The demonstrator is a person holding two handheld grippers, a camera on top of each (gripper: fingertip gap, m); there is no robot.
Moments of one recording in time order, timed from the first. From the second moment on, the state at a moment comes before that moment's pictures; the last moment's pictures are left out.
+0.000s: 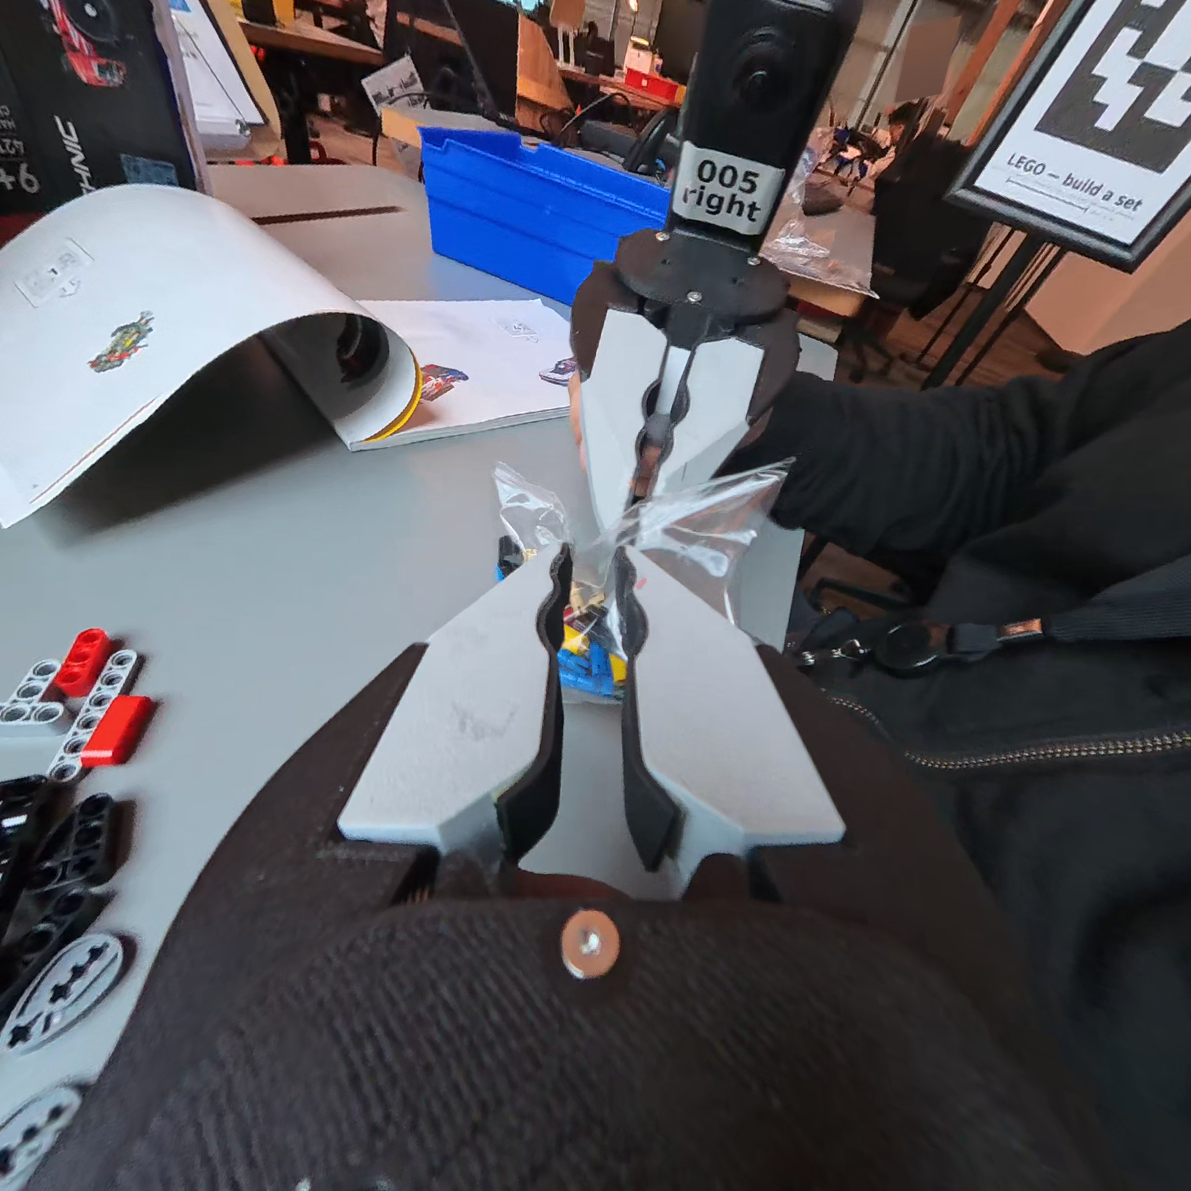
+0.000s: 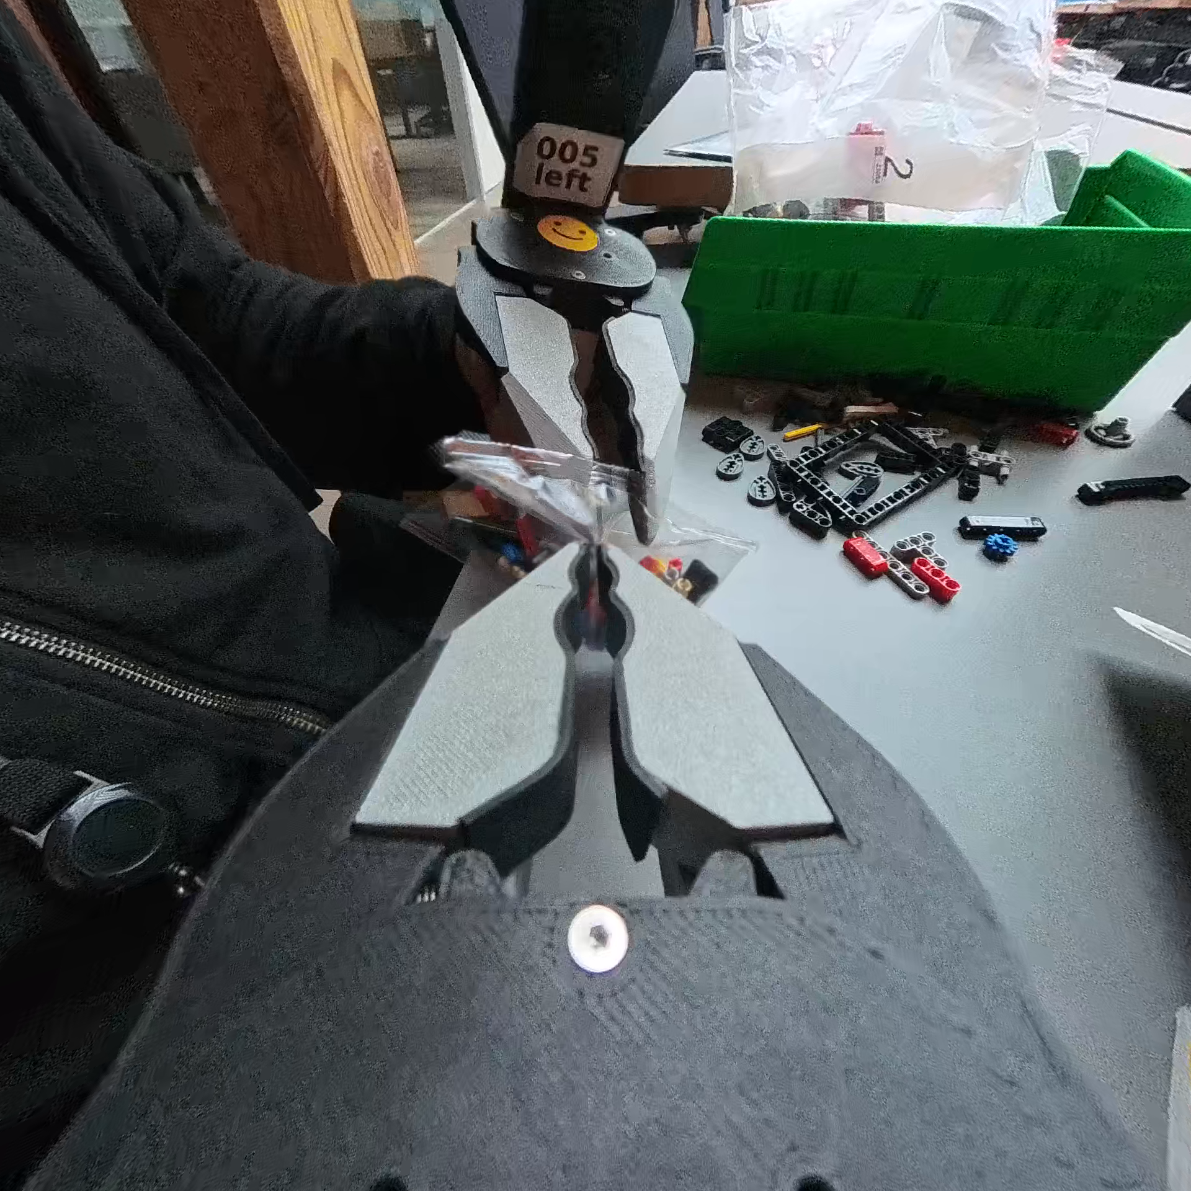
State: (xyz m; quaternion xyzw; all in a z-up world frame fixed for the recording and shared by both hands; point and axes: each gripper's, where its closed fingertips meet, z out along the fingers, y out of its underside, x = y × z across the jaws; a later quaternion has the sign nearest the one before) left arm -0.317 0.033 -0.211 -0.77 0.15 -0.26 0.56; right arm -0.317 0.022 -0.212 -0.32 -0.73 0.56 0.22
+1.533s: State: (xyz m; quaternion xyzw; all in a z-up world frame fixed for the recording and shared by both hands) left arm -0.325 0.022 -0.216 -0.78 0.12 -0.19 0.59; right arm -0.321 0.007 -0.208 -0.28 -0.74 0.55 0.28
